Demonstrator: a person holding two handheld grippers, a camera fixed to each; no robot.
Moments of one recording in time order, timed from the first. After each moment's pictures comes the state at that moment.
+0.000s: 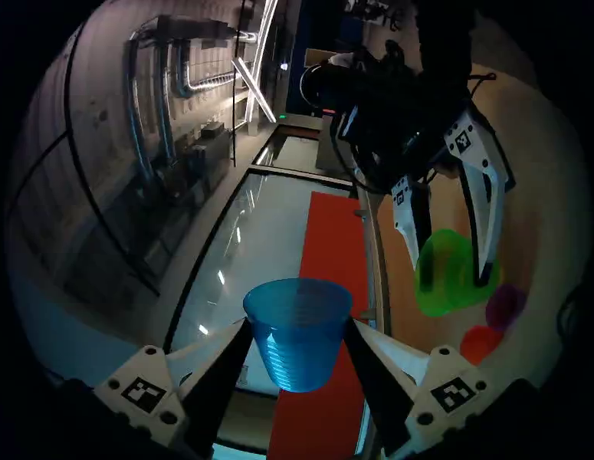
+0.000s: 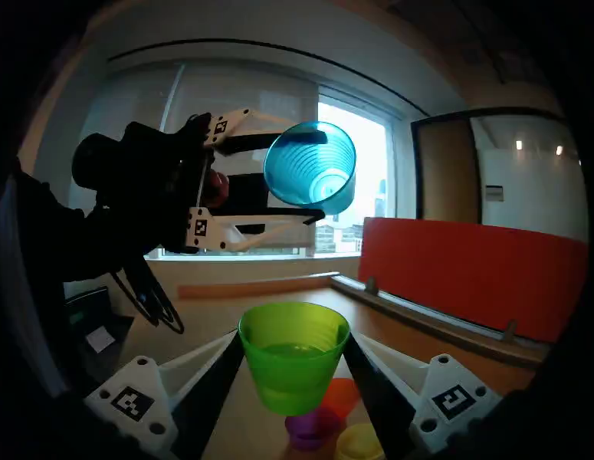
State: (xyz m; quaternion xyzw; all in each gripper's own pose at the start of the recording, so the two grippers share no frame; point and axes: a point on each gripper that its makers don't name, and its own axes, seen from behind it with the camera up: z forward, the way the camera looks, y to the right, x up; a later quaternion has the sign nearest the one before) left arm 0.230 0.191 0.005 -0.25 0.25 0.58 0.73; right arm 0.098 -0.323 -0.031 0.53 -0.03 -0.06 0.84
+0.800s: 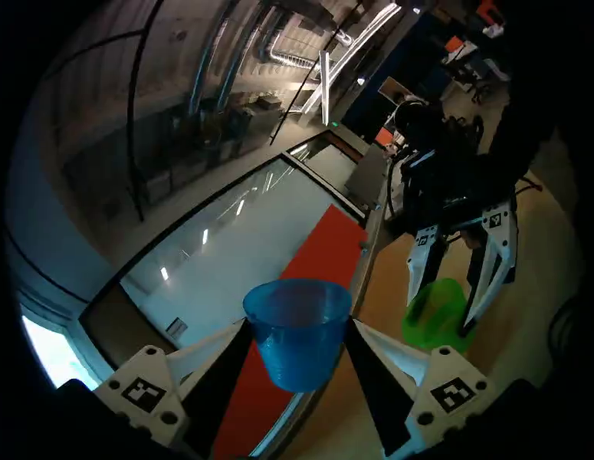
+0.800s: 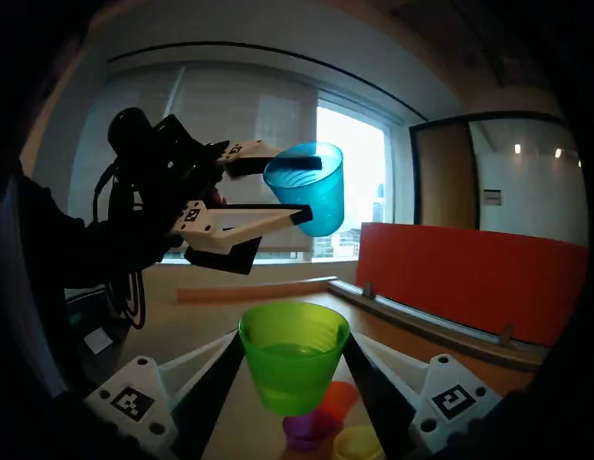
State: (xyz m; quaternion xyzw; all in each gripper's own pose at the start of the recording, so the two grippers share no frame) left arm 0.222 0.171 0.008 -0.30 0.18 0.39 0.85; right arm 0.105 -0.316 -0.031 0.53 -0.03 -0.06 0.85
